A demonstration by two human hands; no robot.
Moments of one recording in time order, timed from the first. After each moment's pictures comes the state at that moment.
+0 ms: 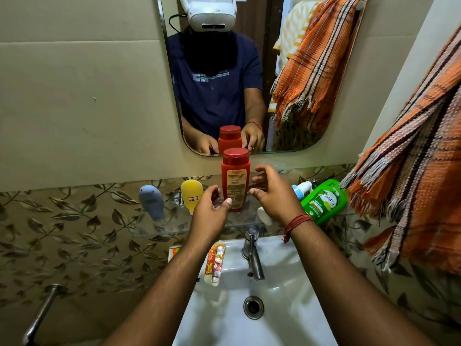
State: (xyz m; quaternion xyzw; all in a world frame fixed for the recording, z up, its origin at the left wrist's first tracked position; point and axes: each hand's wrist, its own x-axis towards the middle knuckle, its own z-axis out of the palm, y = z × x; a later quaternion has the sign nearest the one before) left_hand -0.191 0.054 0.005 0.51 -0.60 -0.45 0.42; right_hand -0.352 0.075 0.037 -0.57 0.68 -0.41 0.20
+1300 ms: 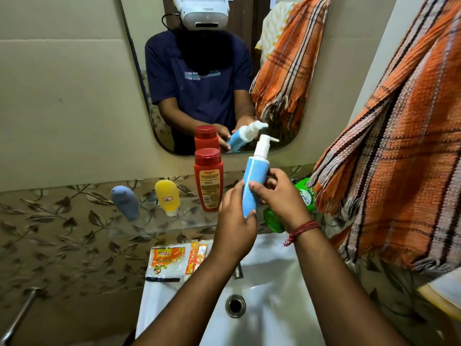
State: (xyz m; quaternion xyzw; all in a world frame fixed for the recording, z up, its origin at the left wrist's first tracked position) left_hand -0.277 0.106 0.002 0.43 -0.74 -0.31 0.42; right_hand -0.403 0.103 0.034 -0.44 0.62 -0.56 0.32
